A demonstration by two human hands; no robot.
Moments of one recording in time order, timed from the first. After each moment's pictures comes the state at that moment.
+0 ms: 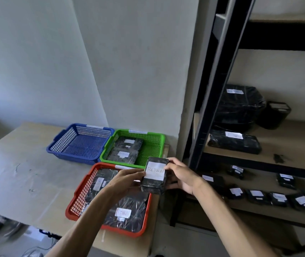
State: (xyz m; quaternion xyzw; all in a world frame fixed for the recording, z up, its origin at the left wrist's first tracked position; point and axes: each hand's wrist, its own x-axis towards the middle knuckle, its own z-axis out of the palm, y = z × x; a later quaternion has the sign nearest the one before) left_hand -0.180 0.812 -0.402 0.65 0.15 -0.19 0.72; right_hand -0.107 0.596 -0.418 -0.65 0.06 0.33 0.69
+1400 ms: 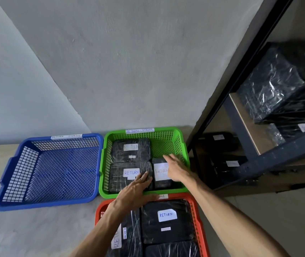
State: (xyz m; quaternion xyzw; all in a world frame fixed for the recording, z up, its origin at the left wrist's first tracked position) left_hand 0.040 0.963 -0.586 0.90 -0.18 -0.33 0.21; right_hand 0.090 0.750 -0.605 -0.95 0.02 0.25 0.18
